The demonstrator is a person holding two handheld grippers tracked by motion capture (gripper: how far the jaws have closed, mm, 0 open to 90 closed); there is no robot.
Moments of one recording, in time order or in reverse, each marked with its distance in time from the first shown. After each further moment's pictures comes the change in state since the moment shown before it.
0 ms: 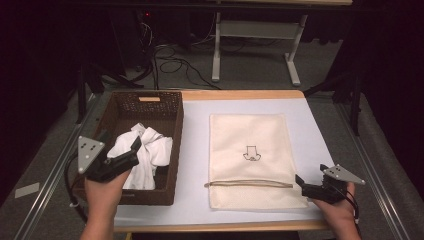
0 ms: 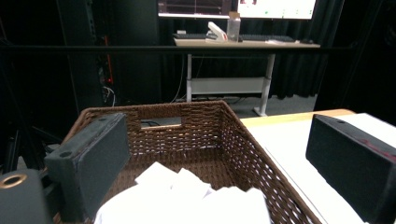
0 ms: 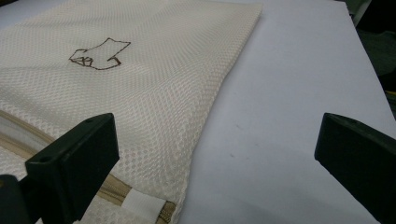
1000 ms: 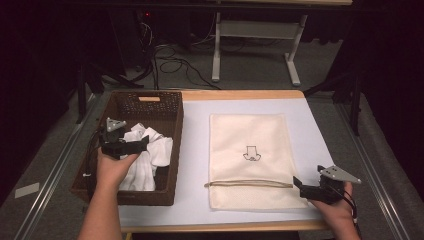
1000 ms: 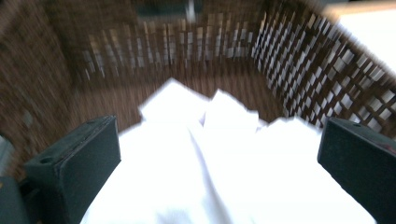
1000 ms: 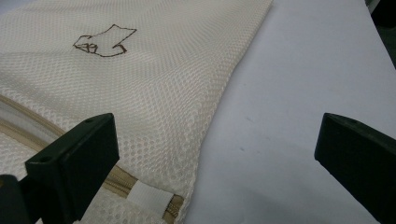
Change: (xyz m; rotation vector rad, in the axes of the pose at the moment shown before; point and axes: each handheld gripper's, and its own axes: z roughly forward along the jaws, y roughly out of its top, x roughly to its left) left arm 0.041 -0.039 0.097 0.521 -0.006 -0.034; right arm 0.002 -0.002 0.004 0.032 0.019 -0.021
